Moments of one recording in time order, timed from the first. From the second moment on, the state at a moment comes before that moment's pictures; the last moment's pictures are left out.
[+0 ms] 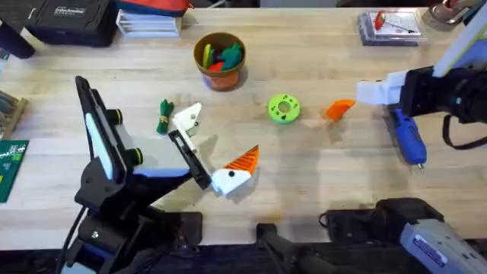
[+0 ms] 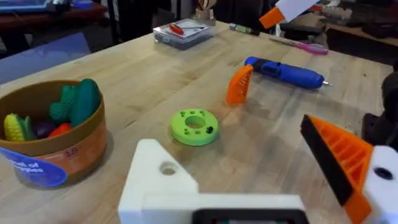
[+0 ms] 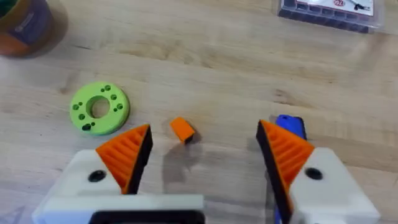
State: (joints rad) left arm -0.38 0.01 0.01 -0.06 0.61 -0.05; right arm 0.00 0.80 0.88 -0.84 -0.03 -0.12
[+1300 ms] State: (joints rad) left arm -0.38 0.01 0.01 -0.06 0.61 -0.05; right arm 0.10 1.10 0.97 -0.95 -0.10 -0.27
